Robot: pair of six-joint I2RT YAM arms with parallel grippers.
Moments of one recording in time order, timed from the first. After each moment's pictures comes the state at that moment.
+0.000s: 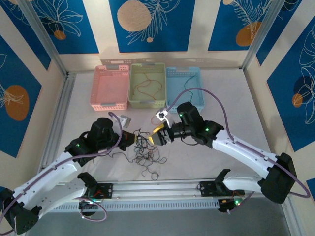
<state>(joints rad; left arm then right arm) -0.70 0.81 0.71 -0.50 0.25 -0.40 0.79 1.17 0.91 -0.32 -0.60 0.29</state>
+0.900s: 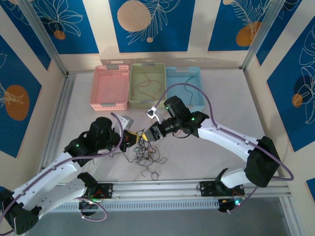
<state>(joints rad) -0.70 0.79 0.72 -0.47 0.34 -0.29 0.79 1.40 1.07 -0.42 -0.70 0.27</state>
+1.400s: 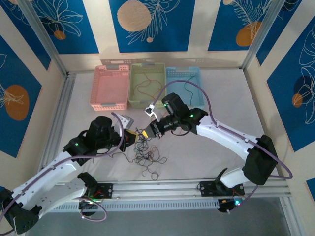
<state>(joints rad) -0.70 0.81 0.75 -0.52 0.29 -0.22 0.79 1.43 1.15 -0.49 -0.68 0.26</state>
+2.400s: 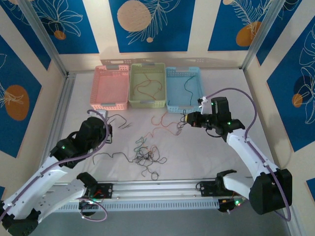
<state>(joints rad) -0.67 0.74 0.88 -0.85 -0.38 -0.39 0.23 1.09 0.77 -0.43 -0.54 0.42</state>
